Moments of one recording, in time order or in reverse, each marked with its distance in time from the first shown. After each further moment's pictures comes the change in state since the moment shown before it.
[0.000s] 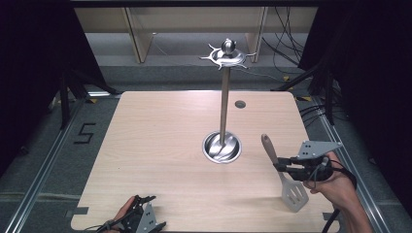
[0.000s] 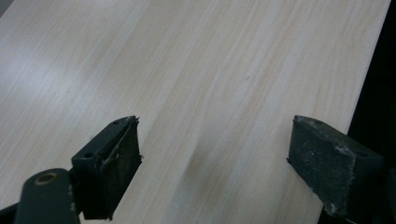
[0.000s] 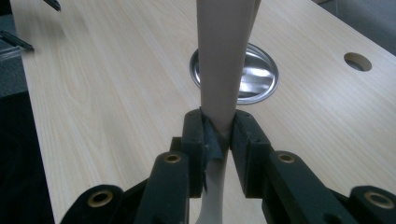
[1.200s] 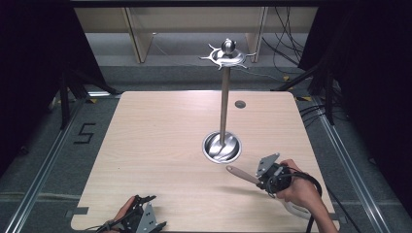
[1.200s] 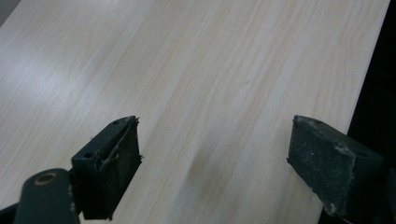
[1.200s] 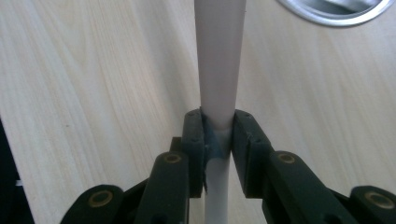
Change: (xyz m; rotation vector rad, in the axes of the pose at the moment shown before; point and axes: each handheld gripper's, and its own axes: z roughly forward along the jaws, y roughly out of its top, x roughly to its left) left arm -0.001 0.001 -0.001 -0.010 0.010 0.008; right arm 0.029 -0.004 0.086 0.453 0.056 -0.150
